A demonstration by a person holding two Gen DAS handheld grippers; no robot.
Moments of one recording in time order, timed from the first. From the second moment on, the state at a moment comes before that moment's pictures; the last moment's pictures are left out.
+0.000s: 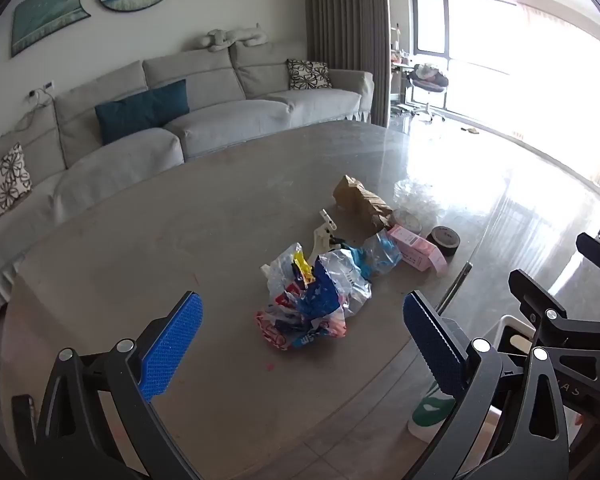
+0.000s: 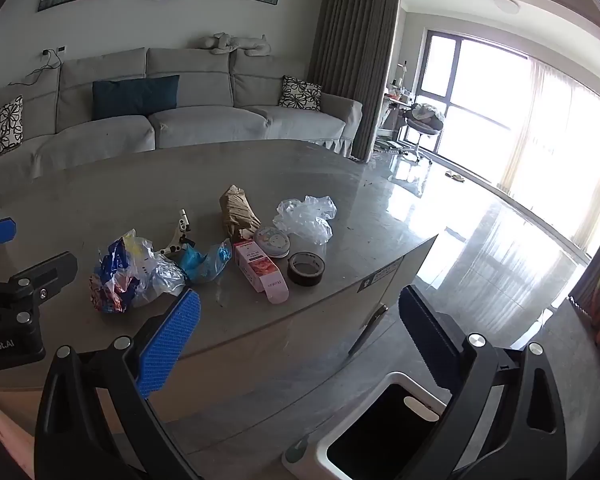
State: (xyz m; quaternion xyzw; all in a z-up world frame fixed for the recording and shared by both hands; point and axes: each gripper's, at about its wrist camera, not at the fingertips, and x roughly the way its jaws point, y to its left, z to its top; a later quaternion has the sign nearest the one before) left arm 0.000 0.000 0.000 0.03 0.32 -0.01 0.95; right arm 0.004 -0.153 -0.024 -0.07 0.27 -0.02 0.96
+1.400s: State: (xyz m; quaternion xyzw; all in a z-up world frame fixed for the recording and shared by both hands) left arm 0.084 -0.003 -0.077 0.03 0.37 0.02 0.93; right arm 0.079 -0.149 -0.068 -0.08 0.31 0.00 0.95
